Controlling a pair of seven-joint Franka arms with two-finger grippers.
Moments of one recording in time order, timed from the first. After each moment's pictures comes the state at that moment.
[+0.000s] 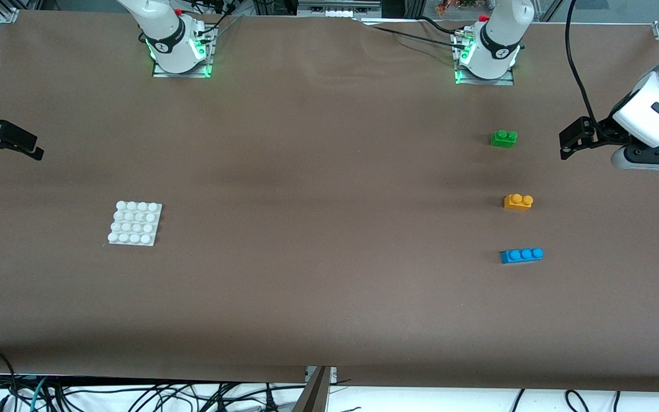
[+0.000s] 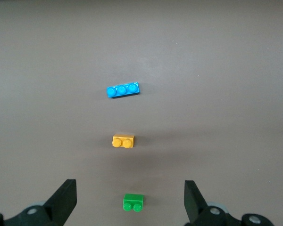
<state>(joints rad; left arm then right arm) -0.06 0.06 -0.04 -1.54 0.05 1.59 -0.05 -0.03 0.06 -0.06 -1.58 0.03 1.65 -0.05</state>
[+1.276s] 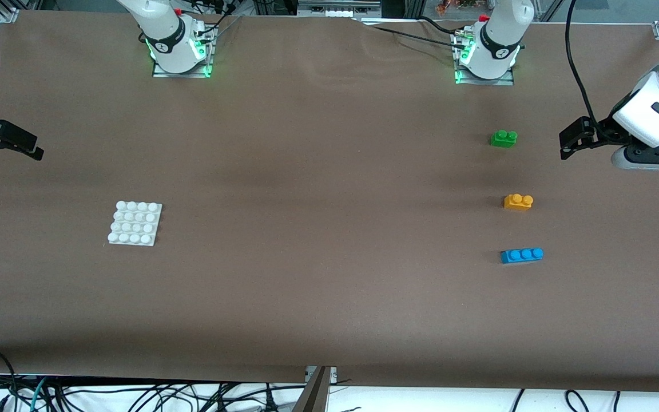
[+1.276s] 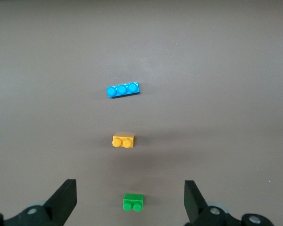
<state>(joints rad) -0.06 0.06 -0.04 -1.54 0.05 1.59 -0.05 -0.03 0.06 -0.06 -1.58 0.03 1.65 -0.05</state>
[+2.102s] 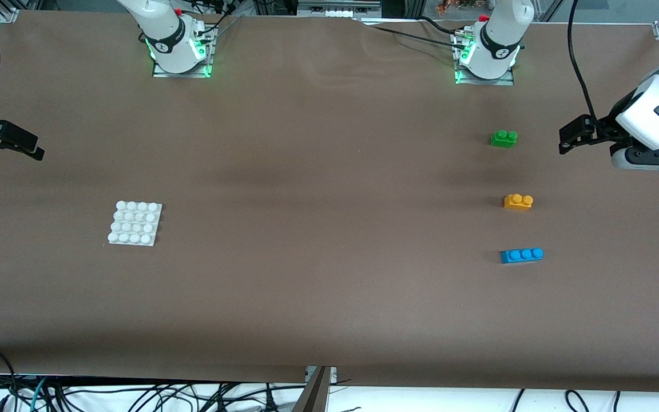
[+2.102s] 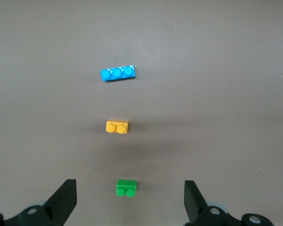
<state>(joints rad) -0.04 0.06 -0.03 -1.56 -0.01 1.53 -0.05 -0.03 0.06 -0.06 -1.58 0.03 1.65 -0.05</state>
